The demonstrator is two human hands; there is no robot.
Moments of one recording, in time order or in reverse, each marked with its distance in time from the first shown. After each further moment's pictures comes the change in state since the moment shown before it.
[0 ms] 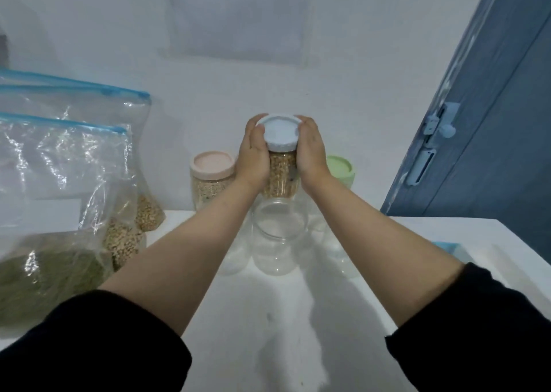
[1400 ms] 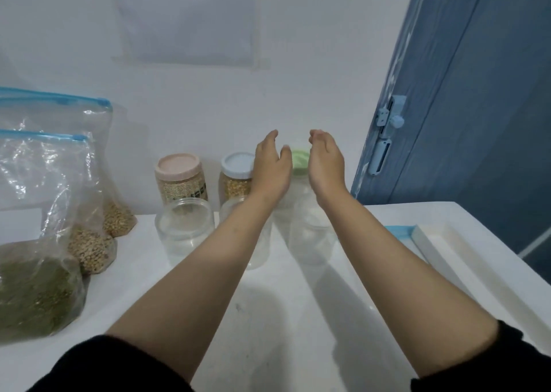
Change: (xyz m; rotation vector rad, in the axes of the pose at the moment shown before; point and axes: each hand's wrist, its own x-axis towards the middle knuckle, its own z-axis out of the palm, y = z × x) left_hand -0.065 0.022 0.072 0.360 -0.192 -0.013; right_hand -0.041 -0.019 -0.095 -0.181 0.164 0.104
